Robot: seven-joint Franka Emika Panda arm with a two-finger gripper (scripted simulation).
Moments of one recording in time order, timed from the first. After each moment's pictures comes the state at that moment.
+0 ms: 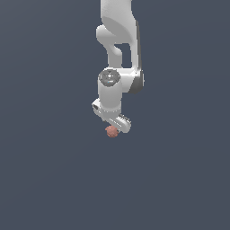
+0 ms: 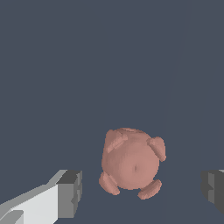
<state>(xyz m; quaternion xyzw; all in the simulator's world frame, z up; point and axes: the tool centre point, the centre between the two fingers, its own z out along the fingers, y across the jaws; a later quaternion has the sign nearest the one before) -0.030 -0.017 0.103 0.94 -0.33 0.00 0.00</state>
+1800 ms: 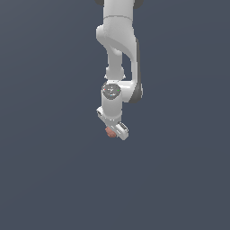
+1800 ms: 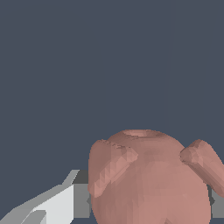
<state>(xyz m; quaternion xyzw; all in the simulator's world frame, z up) -0.036 -0.013 0.040 0.92 -0.40 0.00 0.00</state>
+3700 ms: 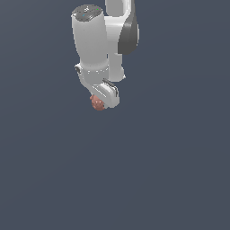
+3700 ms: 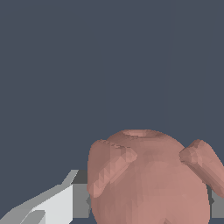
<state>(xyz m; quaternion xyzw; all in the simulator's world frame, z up) -0.051 -0.064 0.258 0.92 -0.40 0.00 0.00</state>
